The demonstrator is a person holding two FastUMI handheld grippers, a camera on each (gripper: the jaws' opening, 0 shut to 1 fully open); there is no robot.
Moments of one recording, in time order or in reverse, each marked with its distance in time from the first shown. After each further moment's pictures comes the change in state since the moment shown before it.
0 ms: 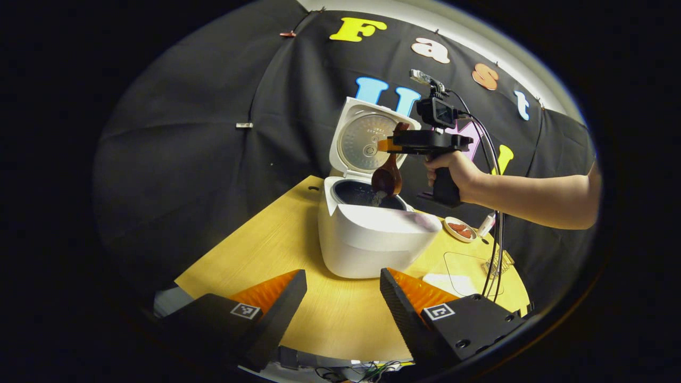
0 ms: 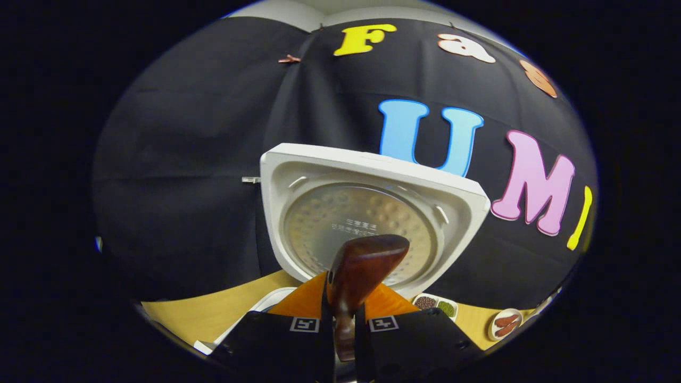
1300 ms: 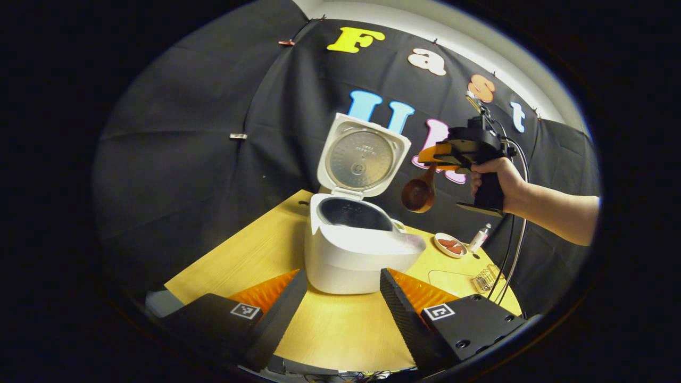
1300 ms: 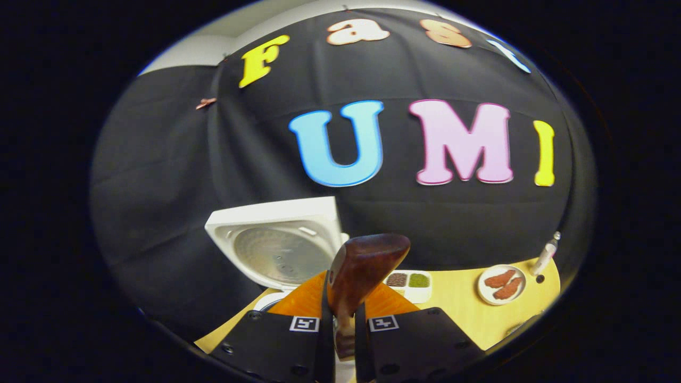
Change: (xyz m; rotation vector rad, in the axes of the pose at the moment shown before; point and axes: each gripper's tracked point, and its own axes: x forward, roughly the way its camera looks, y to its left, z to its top) left arm 0.005 -0.051 0.034 0.028 -0.081 -0.077; right arm -0.123 -0.167 0.021 0.454 0.015 -0.237
